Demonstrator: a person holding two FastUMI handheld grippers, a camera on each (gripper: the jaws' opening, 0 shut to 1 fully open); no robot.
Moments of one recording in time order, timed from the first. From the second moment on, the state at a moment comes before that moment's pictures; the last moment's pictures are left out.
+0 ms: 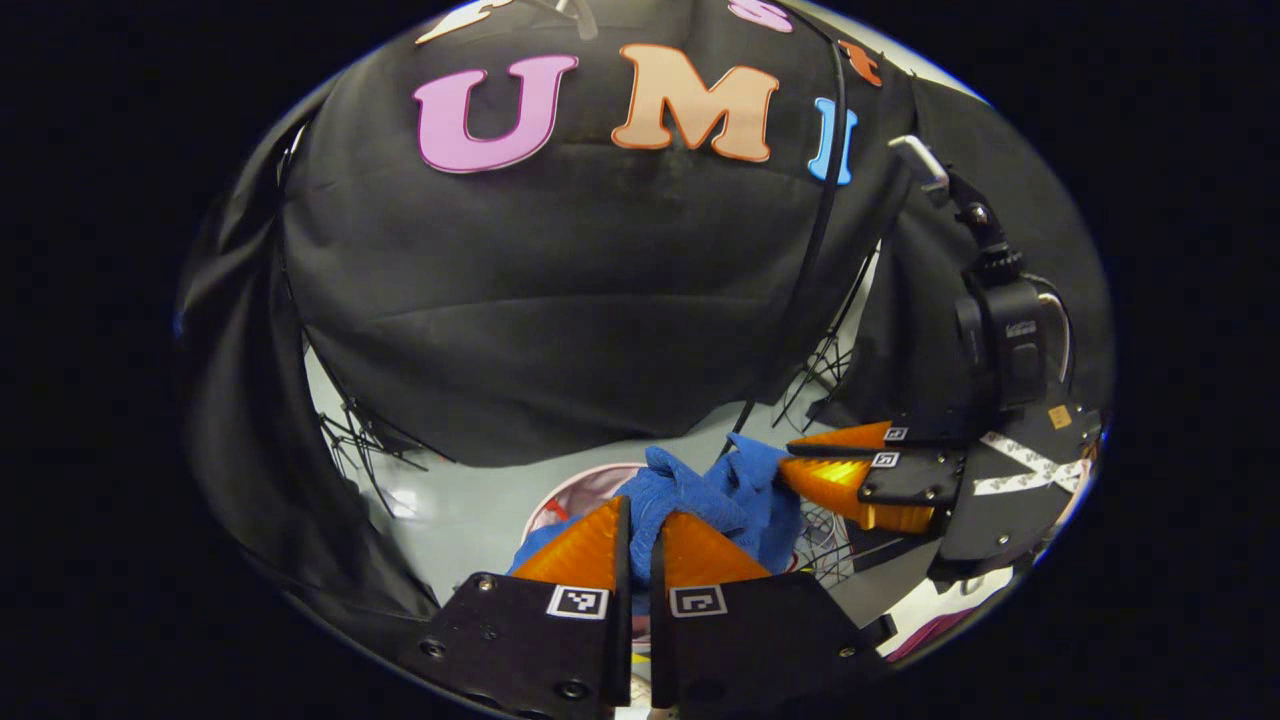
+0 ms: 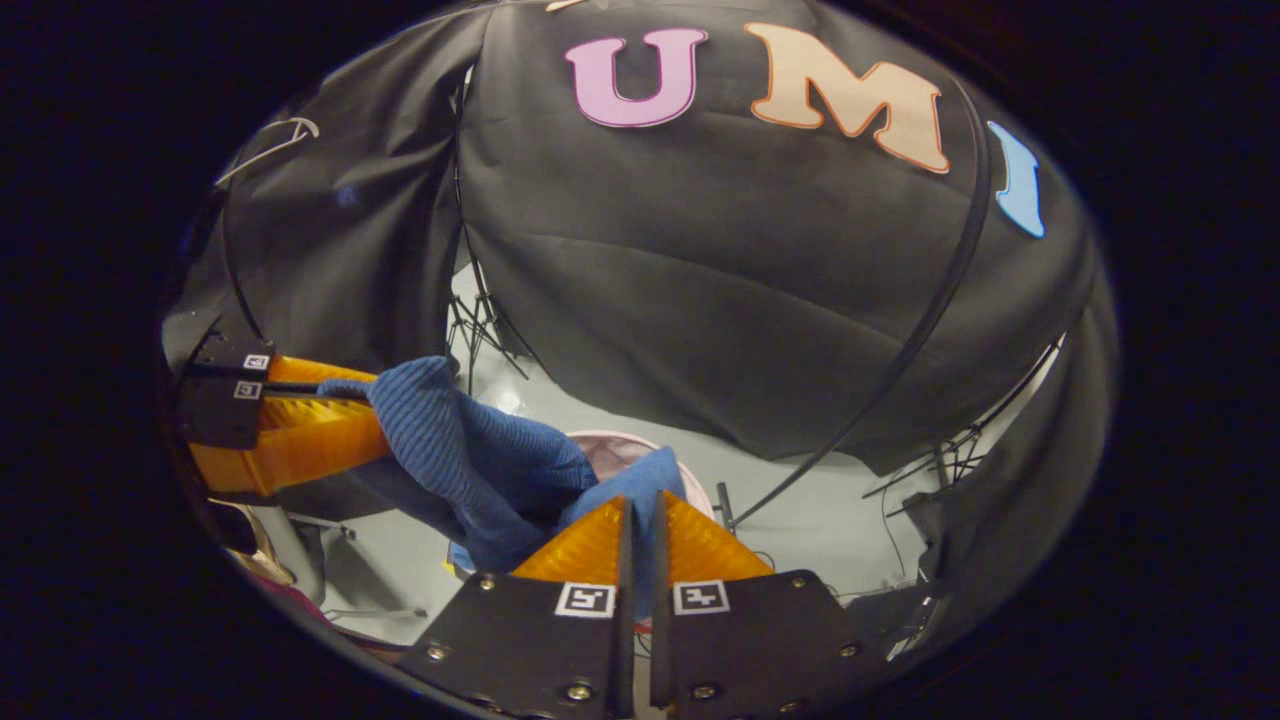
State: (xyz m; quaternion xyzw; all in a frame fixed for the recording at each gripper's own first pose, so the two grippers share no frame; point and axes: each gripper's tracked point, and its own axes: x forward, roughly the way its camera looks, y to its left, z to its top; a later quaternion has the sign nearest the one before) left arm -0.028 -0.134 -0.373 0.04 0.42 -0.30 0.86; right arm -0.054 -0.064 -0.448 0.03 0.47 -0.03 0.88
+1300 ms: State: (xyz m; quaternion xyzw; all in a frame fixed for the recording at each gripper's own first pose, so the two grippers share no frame) left arm -0.013 -0.130 -0.349 0.05 0.38 -0.30 0.87; right arm -0.017 -0.059 -0.382 0.03 0.40 -0.04 0.91
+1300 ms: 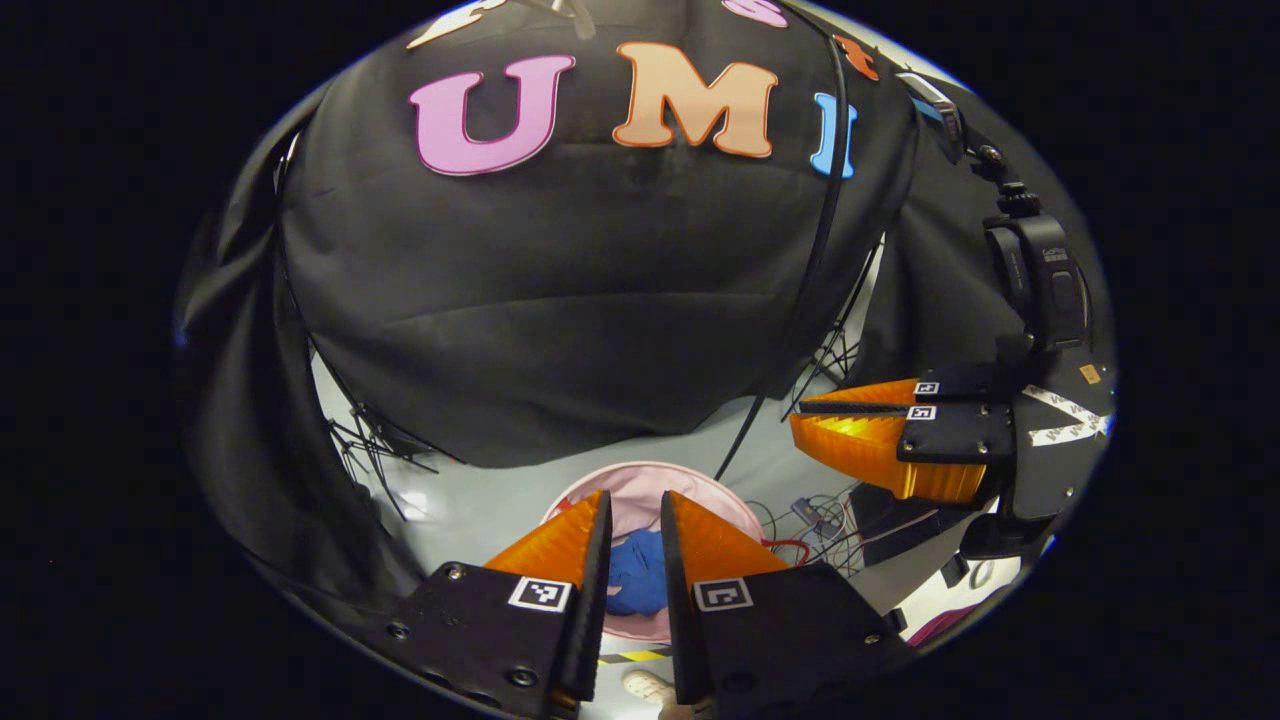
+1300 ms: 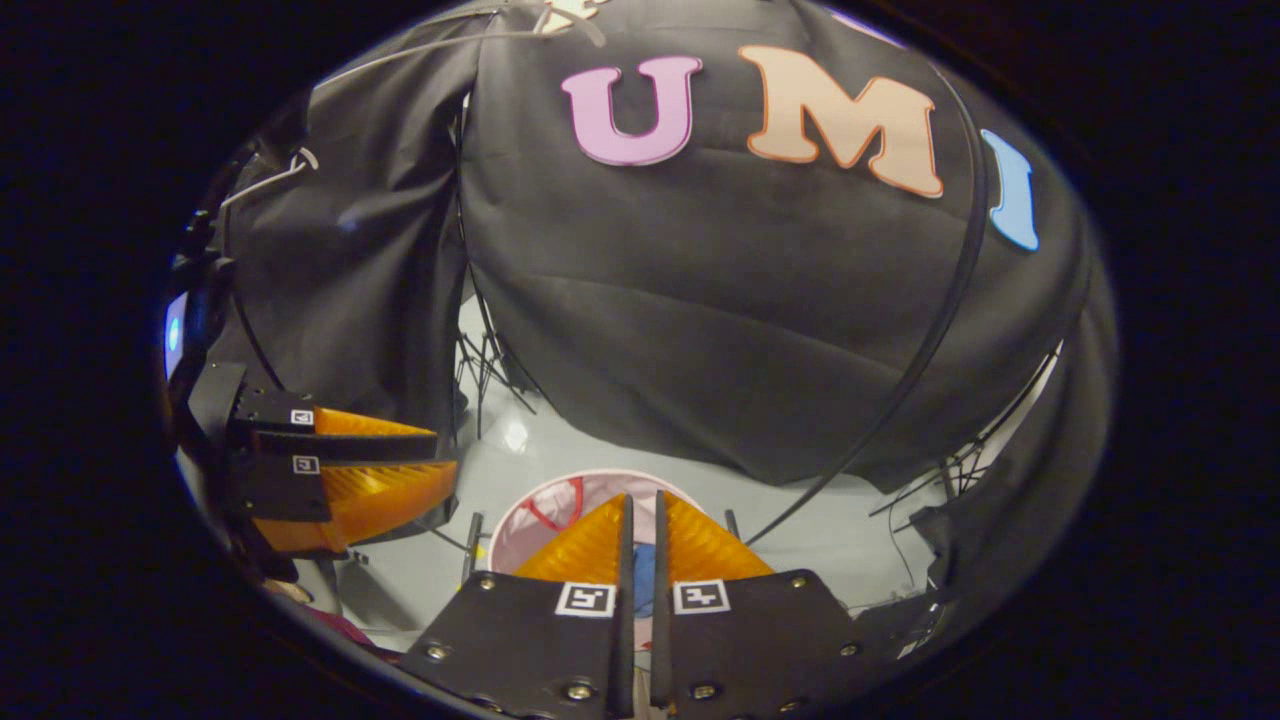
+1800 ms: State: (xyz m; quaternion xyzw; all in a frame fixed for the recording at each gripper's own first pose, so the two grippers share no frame) left arm 0.033 -0.156 -0.168 0.02 0.20 -0.30 0.93; right arm 0.041 -0.066 -0.178 0.01 0.21 -0.05 0.98
